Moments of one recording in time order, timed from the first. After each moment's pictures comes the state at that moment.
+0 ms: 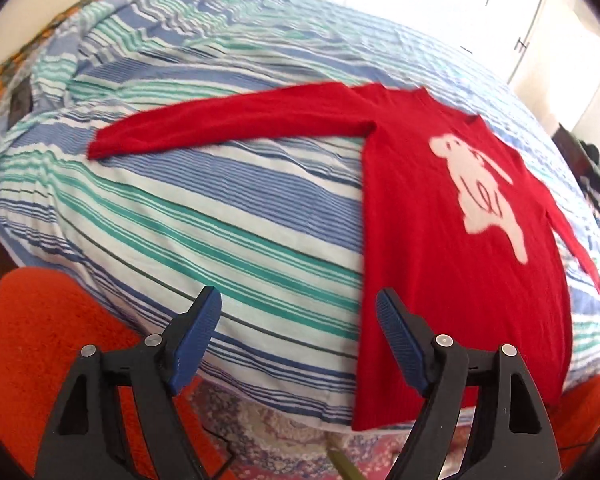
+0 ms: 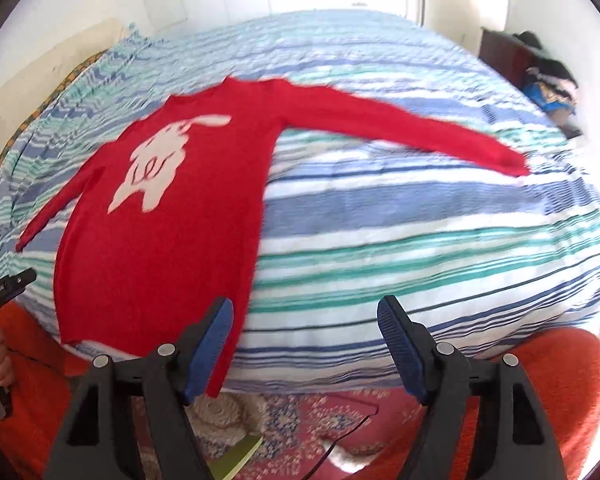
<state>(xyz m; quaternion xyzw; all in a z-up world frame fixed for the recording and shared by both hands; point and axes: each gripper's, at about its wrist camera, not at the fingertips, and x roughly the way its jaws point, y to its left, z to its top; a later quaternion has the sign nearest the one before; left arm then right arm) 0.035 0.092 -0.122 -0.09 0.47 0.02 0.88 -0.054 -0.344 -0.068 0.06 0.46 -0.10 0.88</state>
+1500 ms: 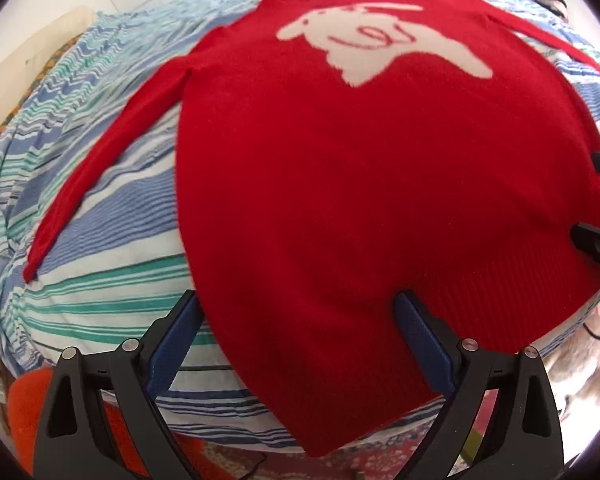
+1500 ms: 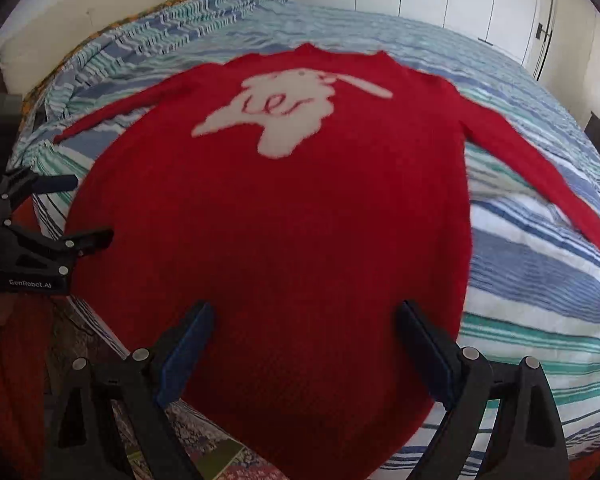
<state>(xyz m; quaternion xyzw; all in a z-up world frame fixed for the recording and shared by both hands) 0.039 -0.038 -0.191 0.20 0.51 -0.09 0.83 0.006 -0.226 -0.167 -0.07 0.51 0.09 0.85</state>
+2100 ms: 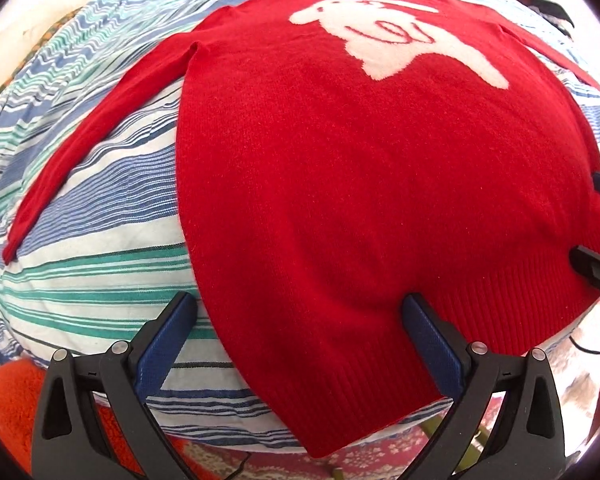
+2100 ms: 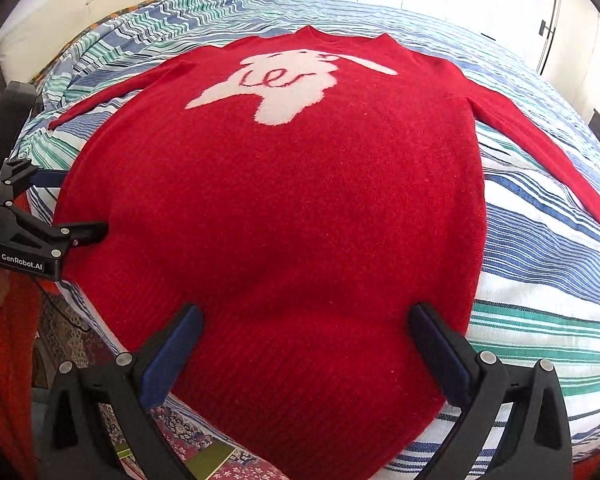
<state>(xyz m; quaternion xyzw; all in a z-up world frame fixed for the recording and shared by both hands) 0.044 -0.027 -0.189 0.15 0.53 -0.10 0.83 0.005 -0.229 -0.174 -0.07 0.50 0.09 0.86</state>
